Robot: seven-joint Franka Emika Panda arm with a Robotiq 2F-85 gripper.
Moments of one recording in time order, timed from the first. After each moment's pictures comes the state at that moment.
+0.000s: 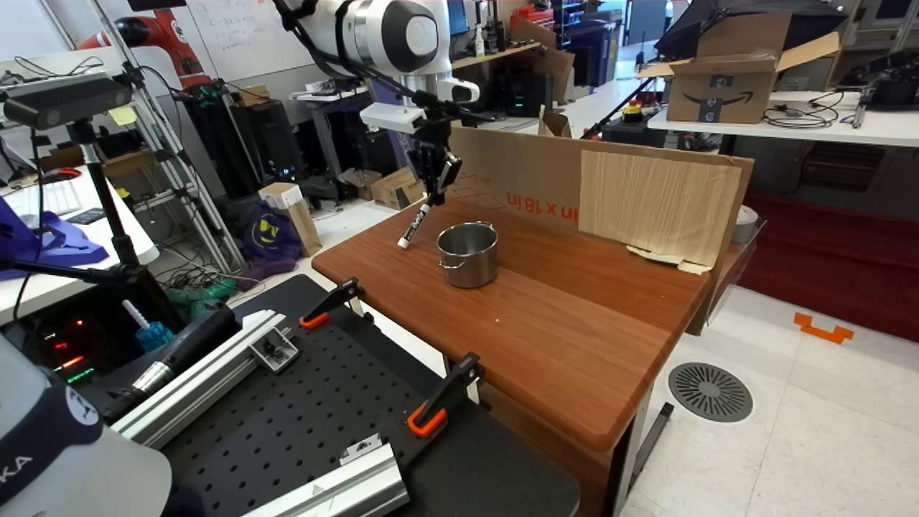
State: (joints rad) arm 0.23 0.54 0.08 -1.92 -0.02 2.39 0.29
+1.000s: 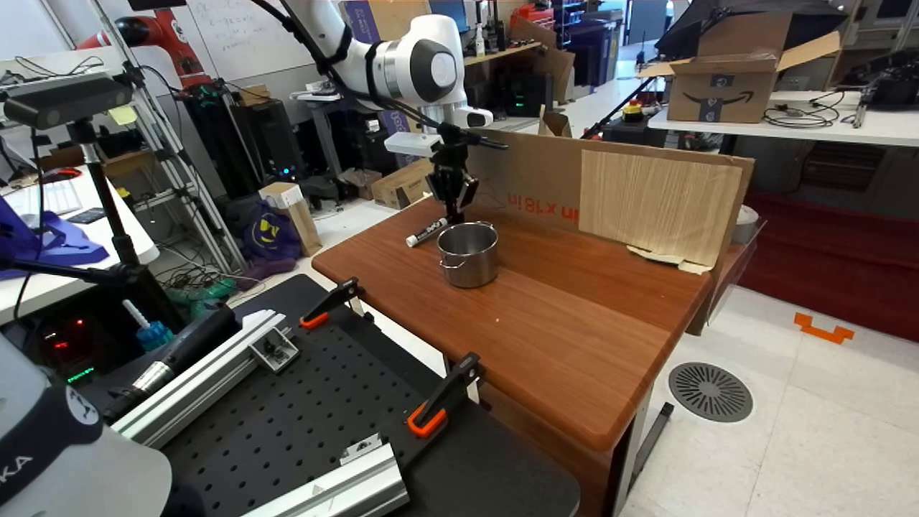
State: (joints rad) arm 0.29 0.75 0.00 -1.70 -0.09 2.35 0.39
